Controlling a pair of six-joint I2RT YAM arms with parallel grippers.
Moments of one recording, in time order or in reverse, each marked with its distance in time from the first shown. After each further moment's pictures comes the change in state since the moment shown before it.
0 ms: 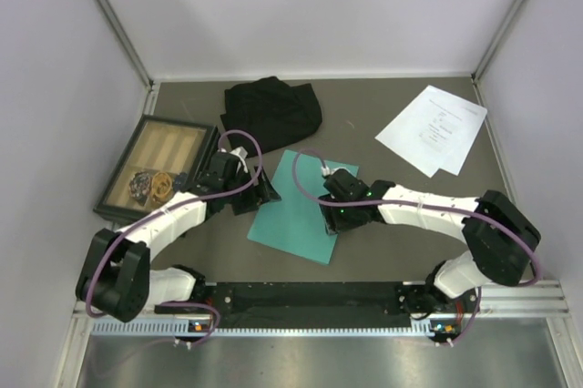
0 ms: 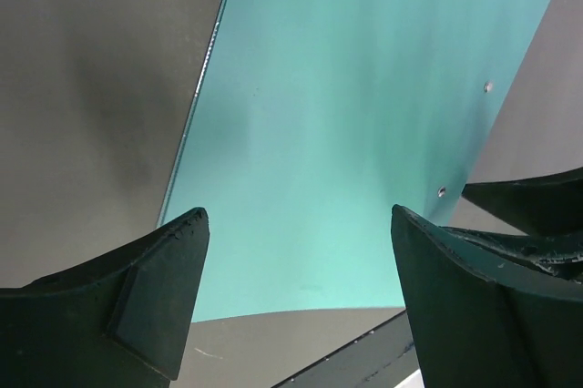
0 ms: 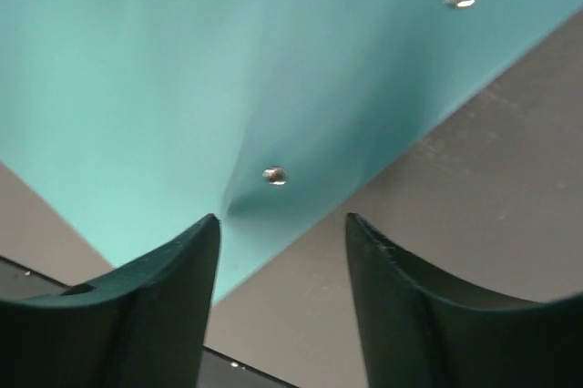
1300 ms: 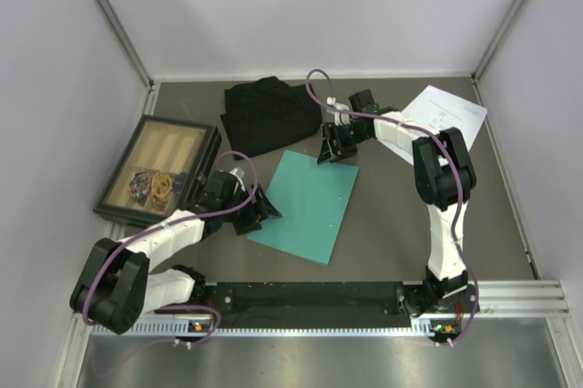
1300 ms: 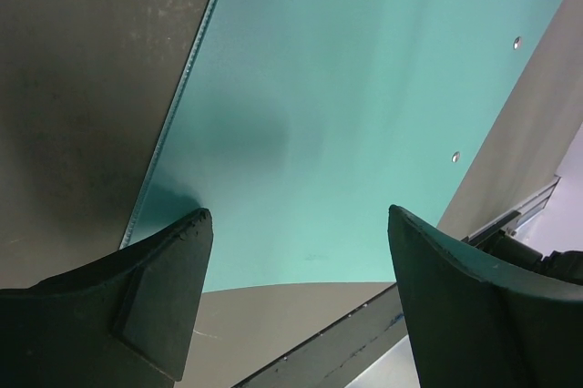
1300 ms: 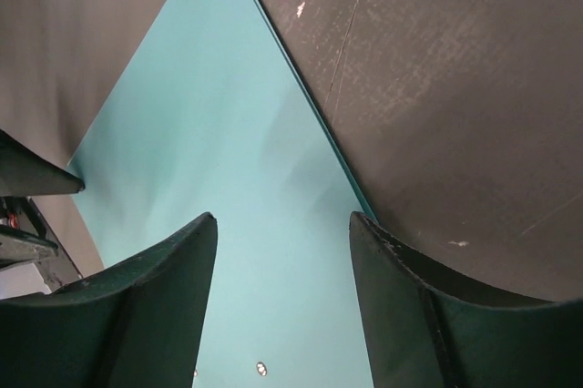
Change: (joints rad) left arm -0.017 -0.071 -0.190 0.102 0.064 -0.132; right arm -0.507 0.638 0.715 -0.038 -0.707 -0.432
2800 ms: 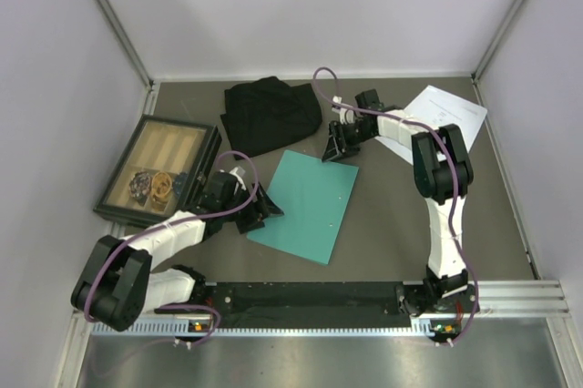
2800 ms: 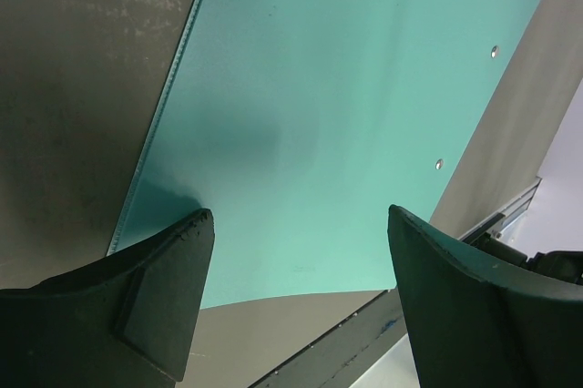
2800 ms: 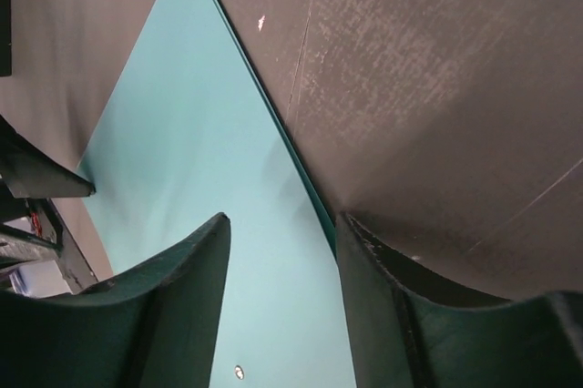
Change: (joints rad) left arm -0.003 0.016 -0.026 0.093 0.009 -0.026; right arm -0.045 0.075 0.044 -0.005 -0.078 -0.006
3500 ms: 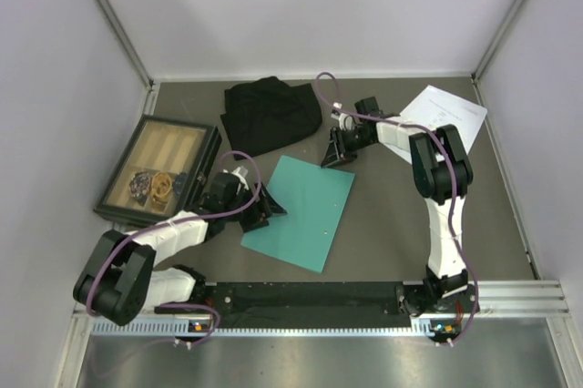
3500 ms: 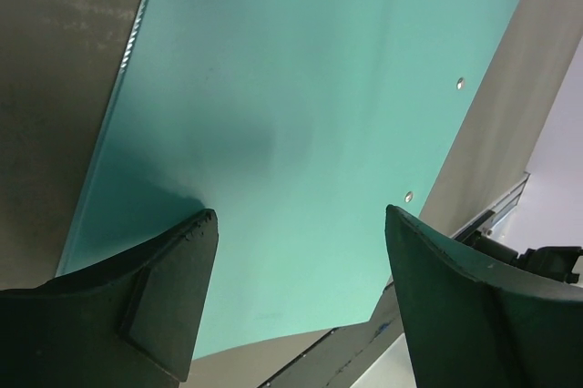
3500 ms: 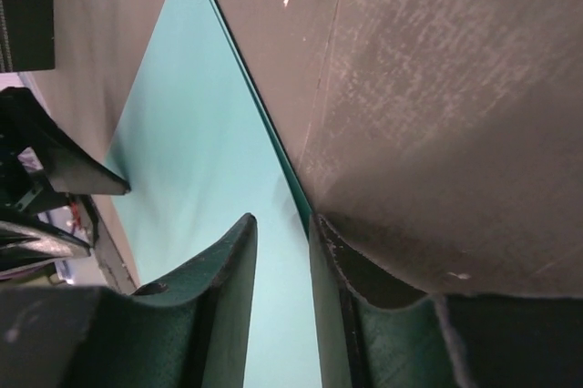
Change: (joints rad) left arm -0.018 0.031 -0.013 0.077 0.008 -0.019; right arm 0.008 0.000 -0.084 0.091 -0.088 0.072
